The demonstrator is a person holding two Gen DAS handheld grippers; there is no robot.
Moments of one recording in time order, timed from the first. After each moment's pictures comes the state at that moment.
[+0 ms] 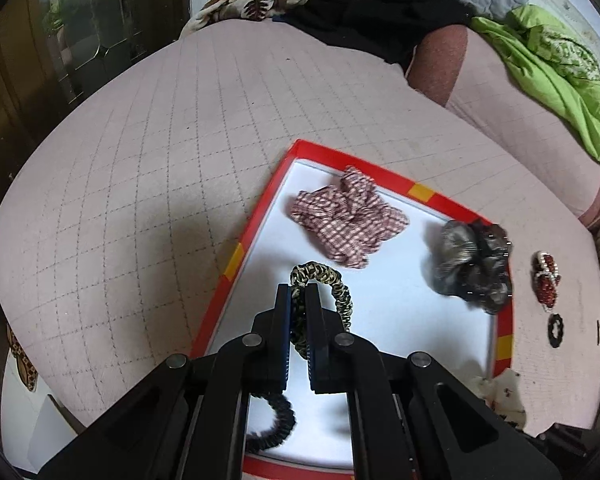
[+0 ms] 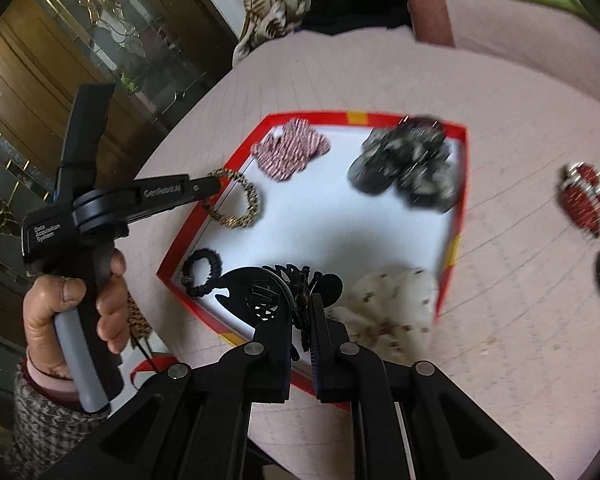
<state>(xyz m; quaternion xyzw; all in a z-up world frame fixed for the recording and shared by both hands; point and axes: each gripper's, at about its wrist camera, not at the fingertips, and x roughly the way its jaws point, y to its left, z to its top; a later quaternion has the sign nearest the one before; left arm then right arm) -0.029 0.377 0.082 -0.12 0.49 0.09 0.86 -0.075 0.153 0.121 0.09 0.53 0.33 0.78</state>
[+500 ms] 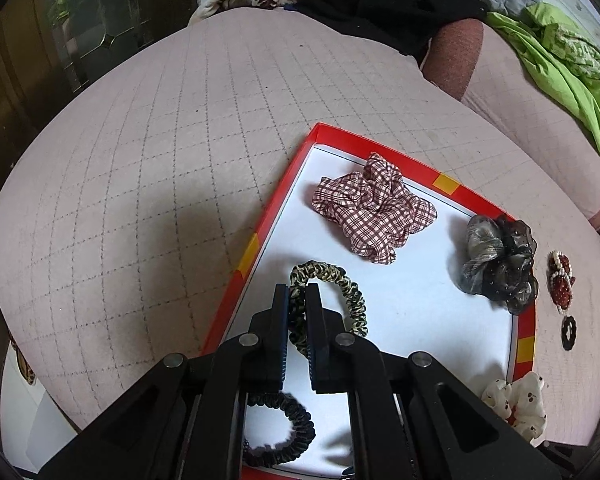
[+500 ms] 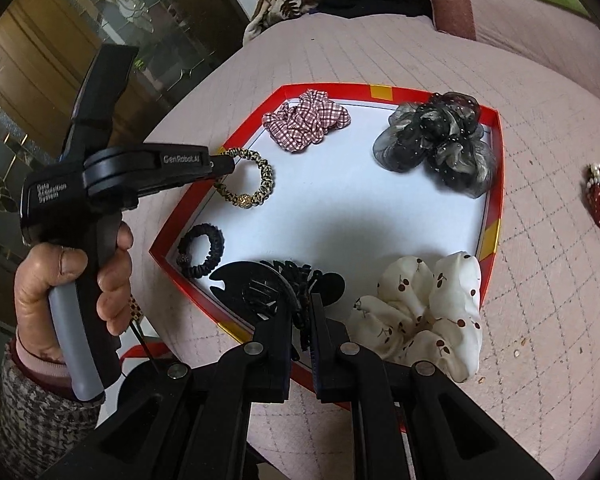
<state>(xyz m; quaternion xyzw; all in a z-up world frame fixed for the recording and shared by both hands) -0.024 0.387 0.064 -0.13 0.50 0.10 0.85 -0.083 0.178 0.104 0.05 0.53 0.35 0.77</state>
